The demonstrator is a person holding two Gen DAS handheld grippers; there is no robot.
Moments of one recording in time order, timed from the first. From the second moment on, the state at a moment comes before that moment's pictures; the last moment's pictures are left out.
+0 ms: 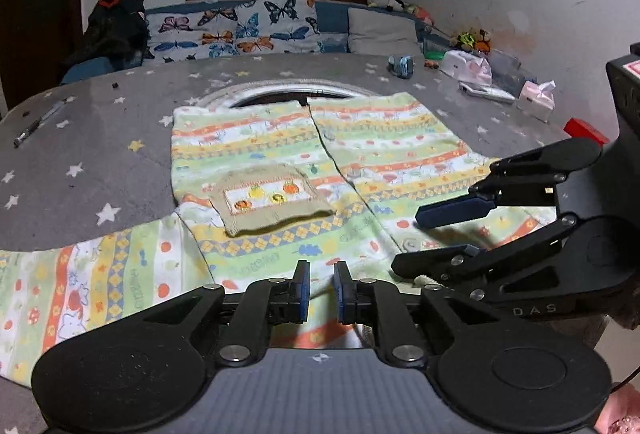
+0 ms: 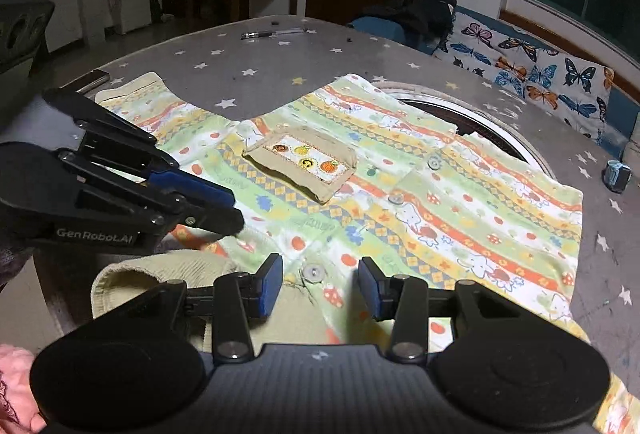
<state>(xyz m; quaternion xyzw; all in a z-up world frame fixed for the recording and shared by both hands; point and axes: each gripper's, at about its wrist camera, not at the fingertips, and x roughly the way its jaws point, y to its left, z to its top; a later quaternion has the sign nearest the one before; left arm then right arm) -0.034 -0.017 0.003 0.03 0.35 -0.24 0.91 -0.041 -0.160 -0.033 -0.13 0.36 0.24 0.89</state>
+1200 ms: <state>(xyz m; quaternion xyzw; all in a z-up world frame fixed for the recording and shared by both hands) -0.036 -0.056 0.024 0.01 0.34 -0.27 0.90 -0.127 -0.364 -0.045 0.05 0.35 -0.08 0.93</state>
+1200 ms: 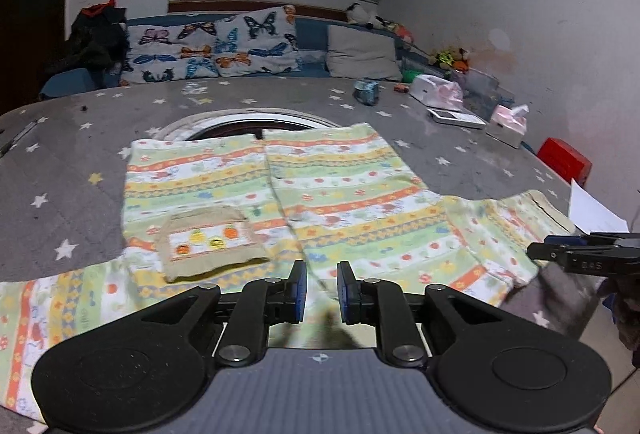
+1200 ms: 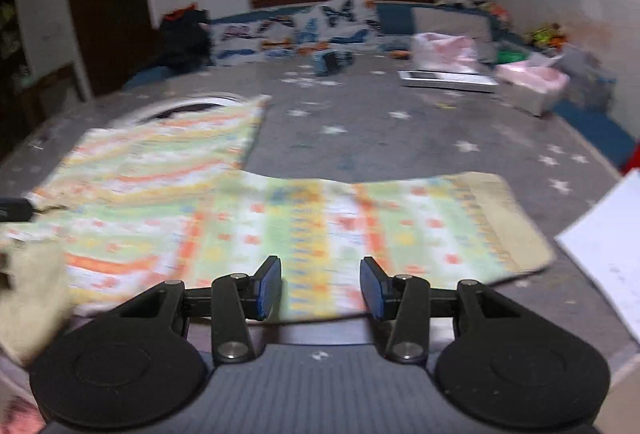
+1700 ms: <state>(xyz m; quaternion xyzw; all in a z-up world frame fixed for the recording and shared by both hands) -0.046 -0.102 0.022 0.04 0.34 -0.31 0.88 -0.141 -0.451 -0.050 0.08 0.33 -0.20 0.92</state>
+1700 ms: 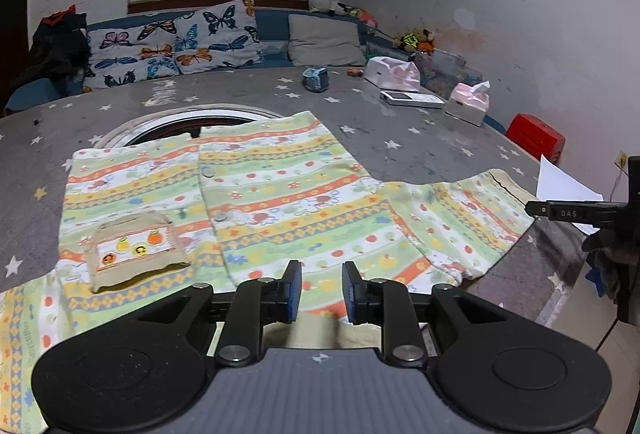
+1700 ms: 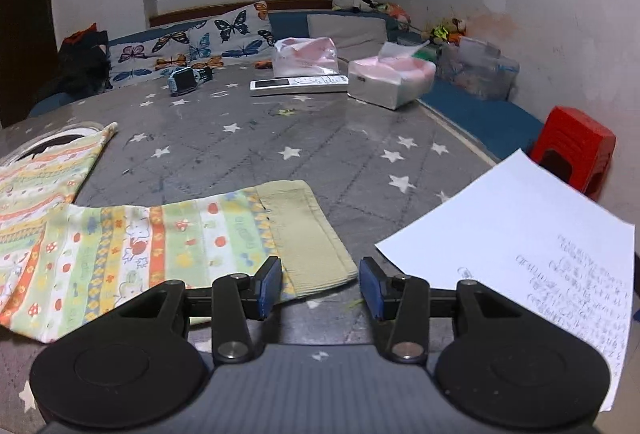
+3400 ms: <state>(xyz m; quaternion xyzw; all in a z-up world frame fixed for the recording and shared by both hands) -0.056 -0.017 0.025 -0.02 0.34 -0.22 0.91 -0.033 -0.212 0.063 0.02 0.26 0.20 0.94</state>
